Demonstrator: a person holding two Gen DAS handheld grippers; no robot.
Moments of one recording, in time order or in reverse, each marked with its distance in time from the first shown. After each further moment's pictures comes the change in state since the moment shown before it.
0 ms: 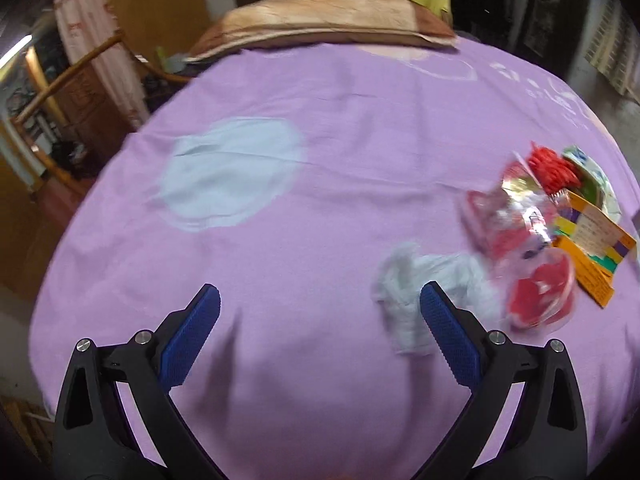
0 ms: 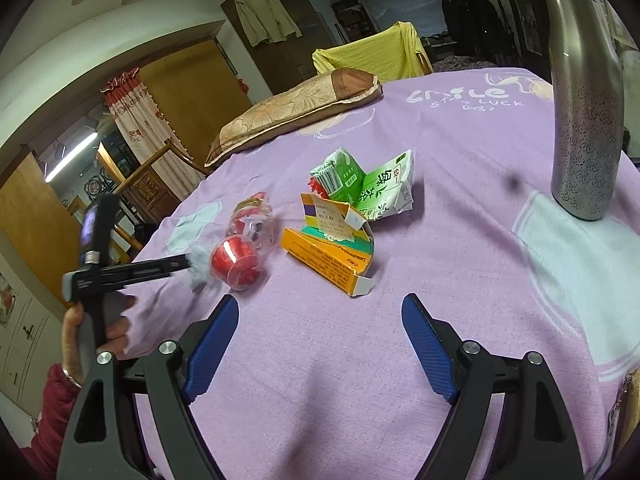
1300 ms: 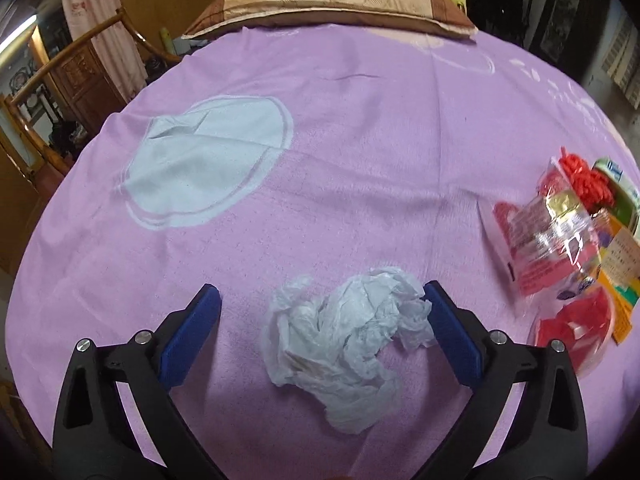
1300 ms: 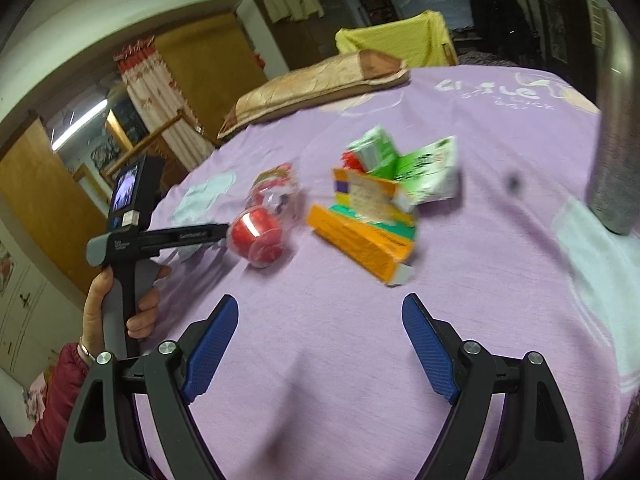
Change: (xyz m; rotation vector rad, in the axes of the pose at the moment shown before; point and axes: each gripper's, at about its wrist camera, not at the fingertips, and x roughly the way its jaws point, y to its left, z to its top) left arm 0.050 -0.016 0.013 -0.052 0.060 -0.032; right arm 0.025 0.033 0.003 -0.092 0.103 0.015
